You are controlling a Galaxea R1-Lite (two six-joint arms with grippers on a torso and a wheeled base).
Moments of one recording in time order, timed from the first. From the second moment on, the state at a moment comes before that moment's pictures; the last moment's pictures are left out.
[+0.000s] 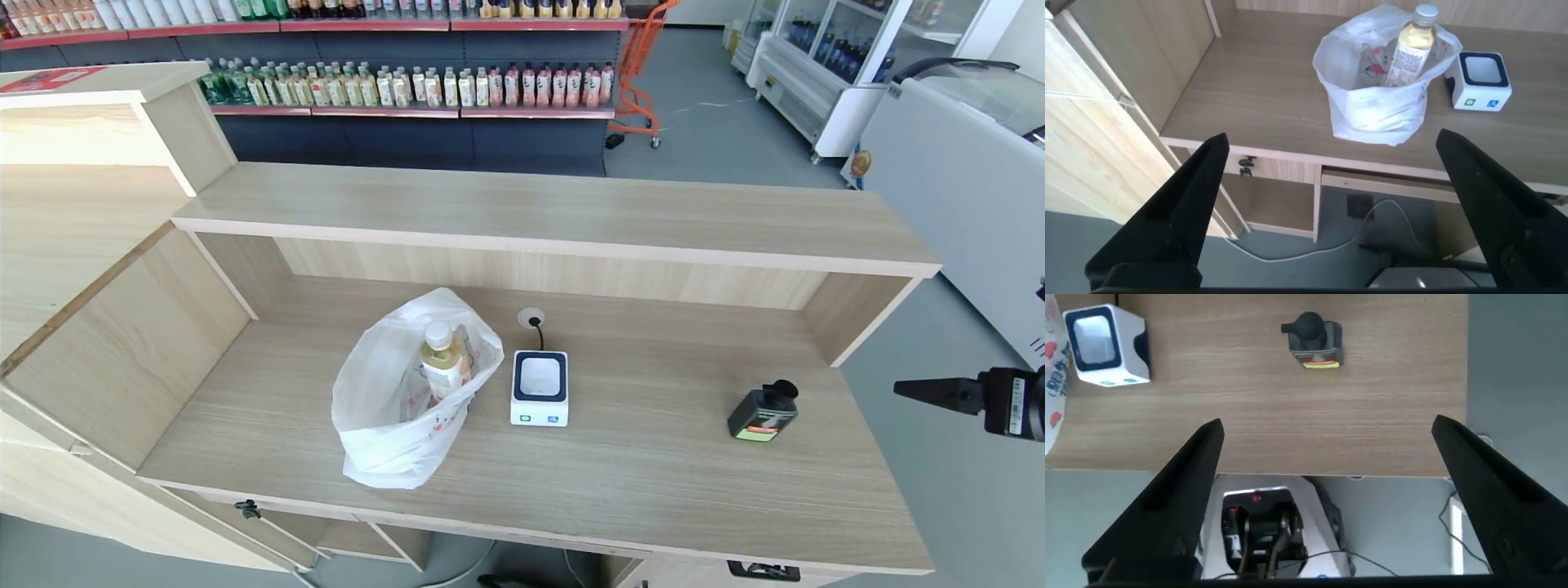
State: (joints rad) left arm 0.00 0.00 0.00 0.00 0.02 0.01; right arm -0.25 1.30 -0.71 -0.01 0.25 -0.03
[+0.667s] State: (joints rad) left arm 0.00 0.00 0.00 0.00 0.02 0.00; right arm -0.36 1.49 -0.67 -0.02 0.07 -0.71
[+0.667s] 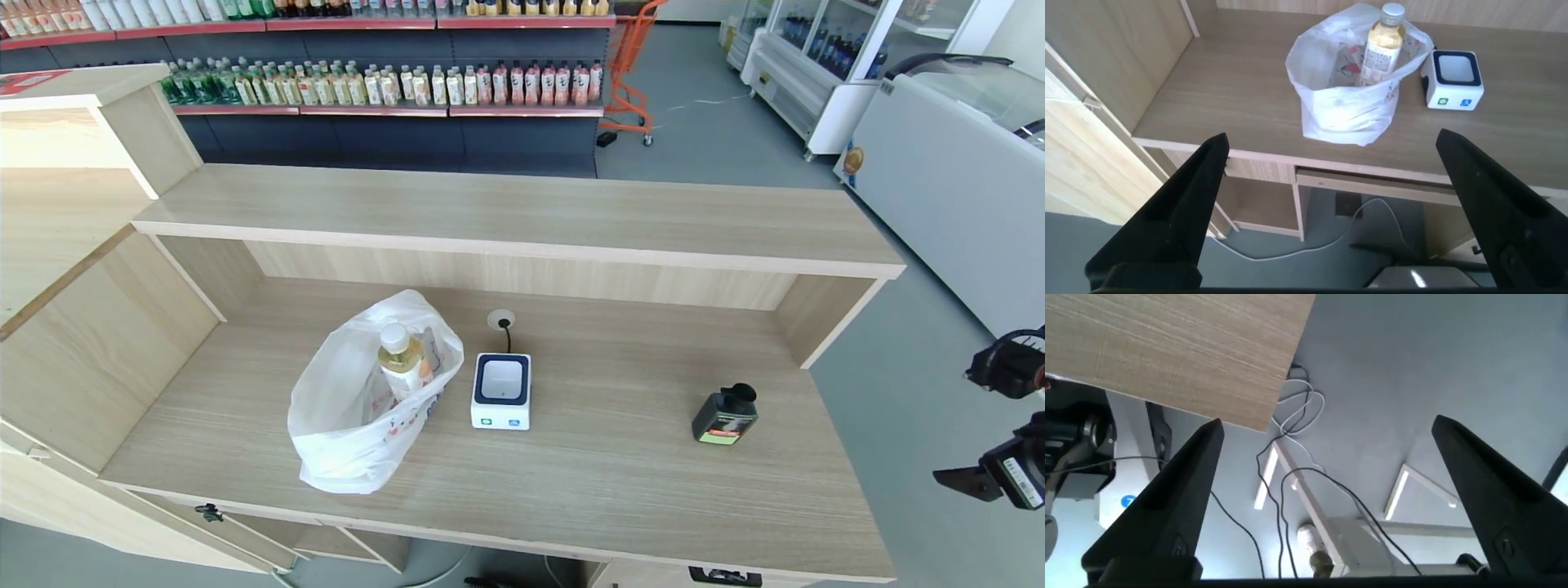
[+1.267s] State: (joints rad) left arm 0.00 0.00 0.00 0.00 0.02 0.00; right arm -0.11 1.87 -0.67 -0.46 0.15 -0.73
